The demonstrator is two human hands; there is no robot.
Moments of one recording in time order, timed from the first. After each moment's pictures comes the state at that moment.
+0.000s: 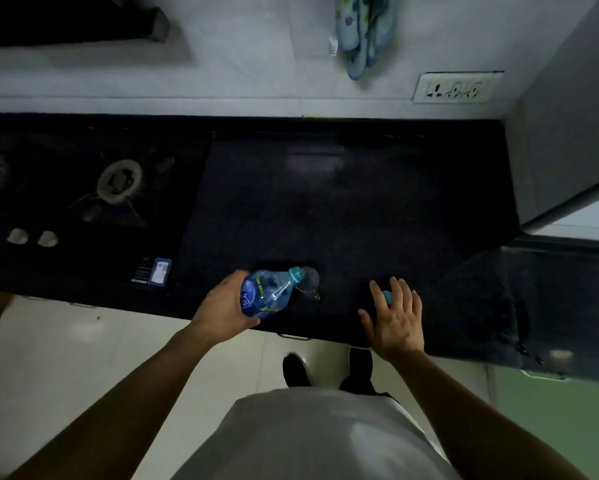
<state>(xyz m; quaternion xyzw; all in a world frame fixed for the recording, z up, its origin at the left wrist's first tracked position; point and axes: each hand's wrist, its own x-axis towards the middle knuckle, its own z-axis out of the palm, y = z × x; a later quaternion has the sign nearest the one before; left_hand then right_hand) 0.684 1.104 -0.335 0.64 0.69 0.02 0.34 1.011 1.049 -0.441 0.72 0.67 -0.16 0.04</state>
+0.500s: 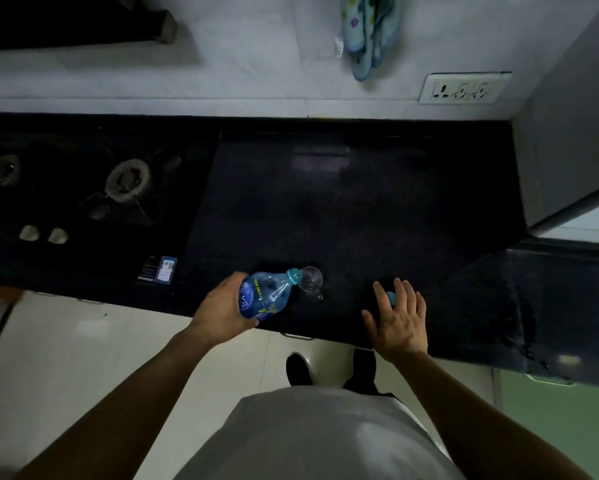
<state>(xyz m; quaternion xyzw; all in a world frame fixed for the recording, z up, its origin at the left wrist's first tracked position) 0.677 1.099 -0.331 0.64 0.70 0.02 0.33 1.011 1.049 -0.444 0.72 0.67 -0.15 0.03</state>
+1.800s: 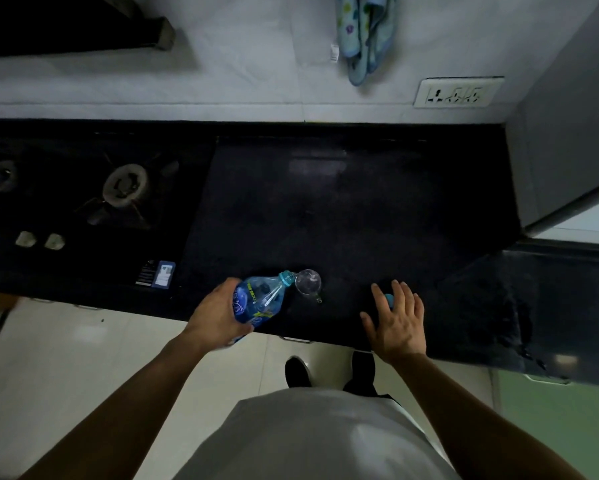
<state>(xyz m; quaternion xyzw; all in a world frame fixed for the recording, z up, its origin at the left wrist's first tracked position) 0.669 1.097 -0.332 0.62 0.70 0.00 0.34 1.012 1.048 -0.445 0.72 0.67 -0.15 0.03</state>
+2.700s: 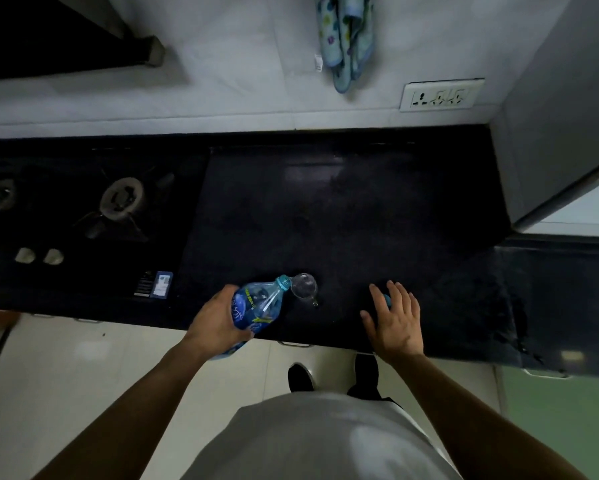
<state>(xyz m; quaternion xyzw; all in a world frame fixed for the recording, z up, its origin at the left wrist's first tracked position) 0.676 1.094 -0.326 0.62 0.71 0.00 0.35 1.015 1.047 -0.445 0.73 0.66 -0.16 -0.02</state>
